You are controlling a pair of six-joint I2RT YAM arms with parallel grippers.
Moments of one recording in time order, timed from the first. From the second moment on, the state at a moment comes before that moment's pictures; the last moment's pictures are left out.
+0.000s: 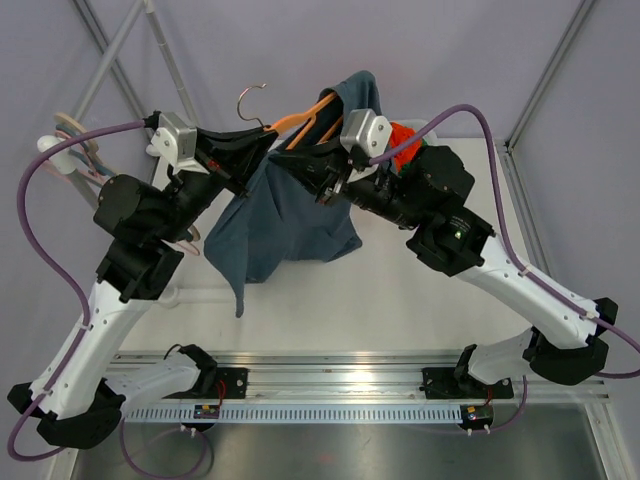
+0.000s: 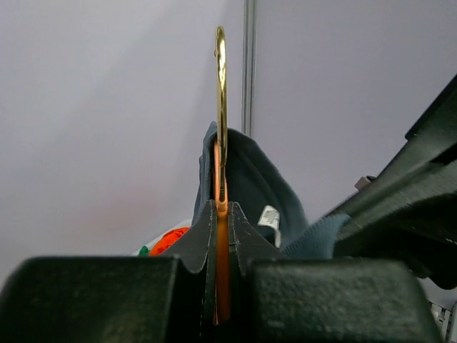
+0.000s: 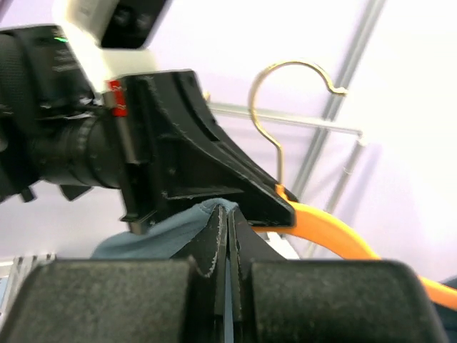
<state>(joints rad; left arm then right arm) -0.61 1.00 1.43 0.00 0.21 -0.11 1.04 1.38 1.71 0.07 -0.23 -0.19</state>
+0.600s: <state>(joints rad) -0.61 0.82 1.09 -0.12 0.26 -0.12 0.95 1.31 1.39 -0.11 -0.02 -0.08</state>
